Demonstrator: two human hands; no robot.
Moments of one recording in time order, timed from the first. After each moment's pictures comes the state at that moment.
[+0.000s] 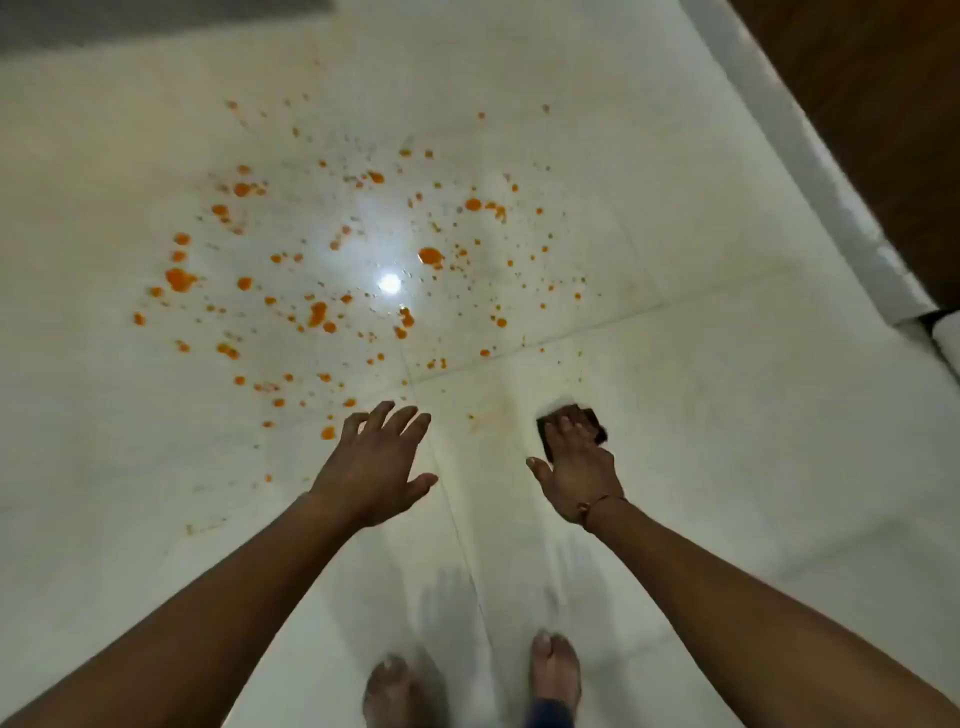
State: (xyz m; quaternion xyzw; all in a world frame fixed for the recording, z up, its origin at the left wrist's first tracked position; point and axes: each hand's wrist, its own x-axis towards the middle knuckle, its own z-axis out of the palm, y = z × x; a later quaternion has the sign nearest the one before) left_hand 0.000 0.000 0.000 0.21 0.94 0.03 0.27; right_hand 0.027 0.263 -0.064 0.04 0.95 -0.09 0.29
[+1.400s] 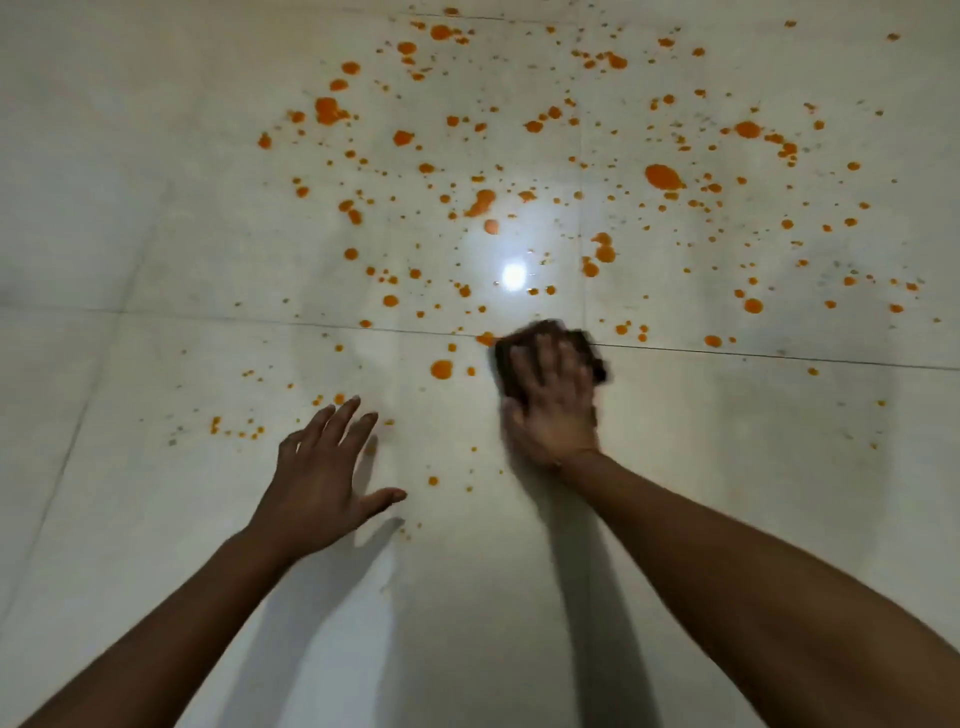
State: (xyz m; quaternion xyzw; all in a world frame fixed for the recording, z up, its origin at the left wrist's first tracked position) left_hand 0.091 -0.173 -0.360 -0.08 0.97 0.12 0.17; right_hand -0.056 0.074 -0.410 -0.20 0.96 -0.15 0.12
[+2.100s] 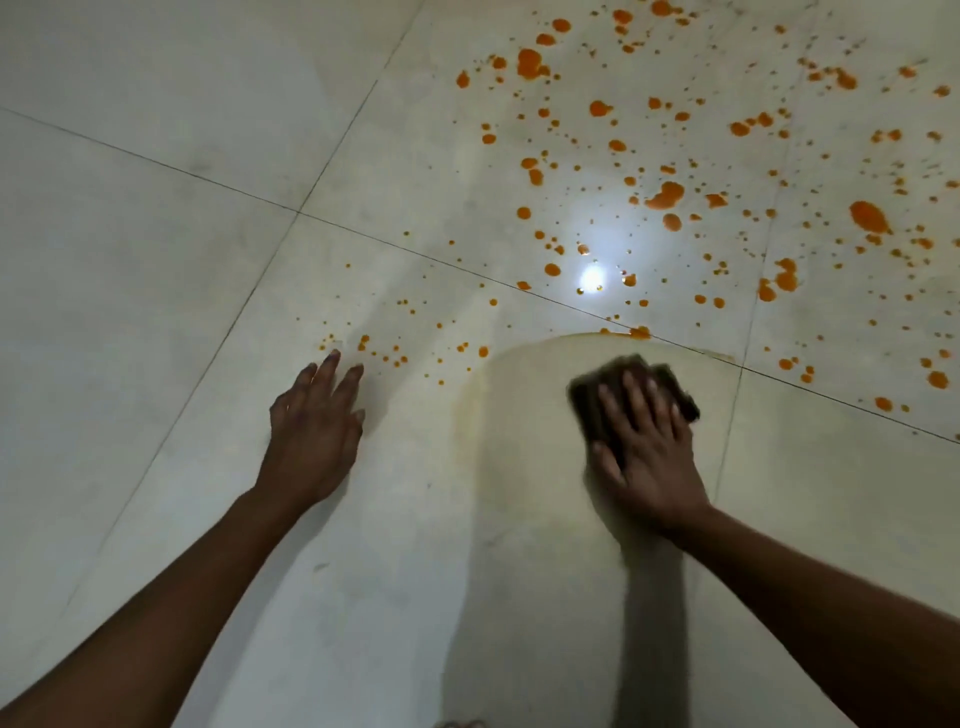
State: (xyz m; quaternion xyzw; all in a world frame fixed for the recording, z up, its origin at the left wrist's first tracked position) left_hand 0.194 -0.276 -0.389 -0.26 0.96 0.11 0.07; right_hand -0.011 0.056 -0.417 -0.38 0.91 -0.11 0.10
